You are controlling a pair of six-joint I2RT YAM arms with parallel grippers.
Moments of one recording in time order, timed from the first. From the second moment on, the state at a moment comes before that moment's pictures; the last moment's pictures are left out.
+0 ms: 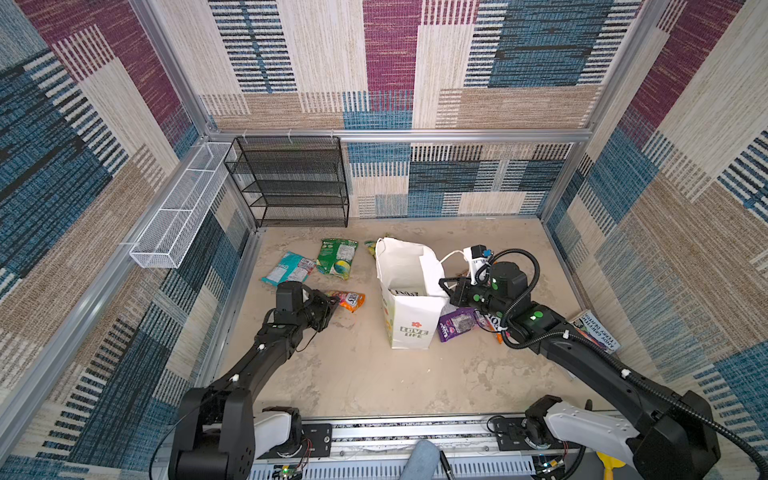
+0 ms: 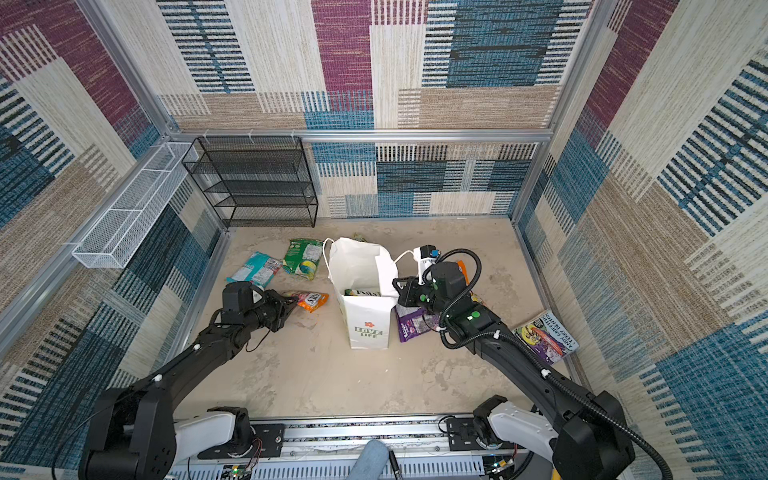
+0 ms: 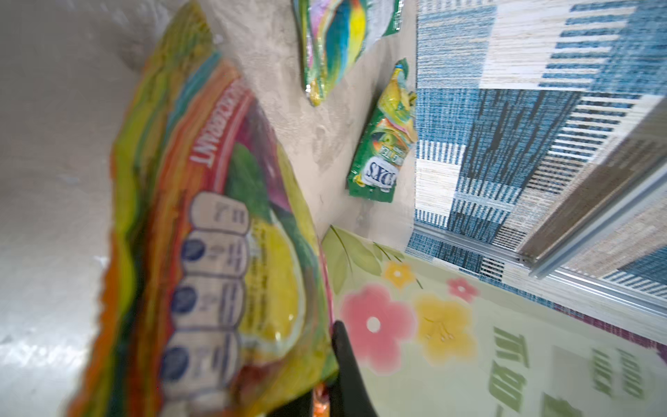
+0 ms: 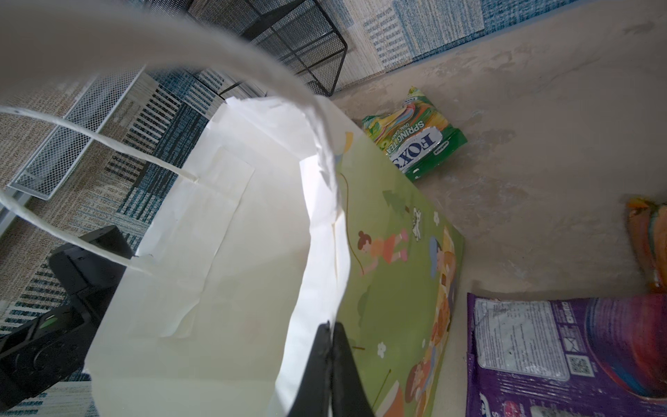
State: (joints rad) left arm -0.07 1.15 0.57 -0.02 0.44 -1.26; right arm 0.52 1.10 0.80 -0.10 -0.26 0.61
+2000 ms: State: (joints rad) left arm -0.69 1.55 2.11 -1.18 0.30 -0.52; right arm 0.52 1.10 0.85 -0.16 -0.26 0.59
